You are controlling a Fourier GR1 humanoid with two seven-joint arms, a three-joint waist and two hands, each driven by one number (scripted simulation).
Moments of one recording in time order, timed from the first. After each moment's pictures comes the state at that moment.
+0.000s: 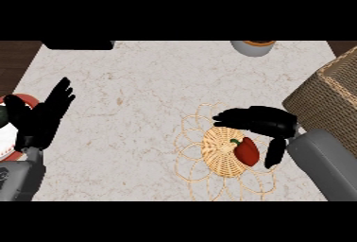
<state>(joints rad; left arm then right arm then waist) -0.22 0.40 0.00 -1.36 0.23 0.06 0.19 -0.52 -0.50 0.49 -1.16 0.63 0.43 -0.68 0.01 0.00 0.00</state>
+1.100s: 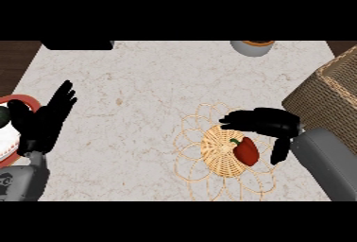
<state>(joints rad) -0.18 0.34 0.04 -1.41 0.16 0.04 0.21 -0.54 -0.50 0.49 -1.01 0.73 0.35 -0.84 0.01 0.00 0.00</state>
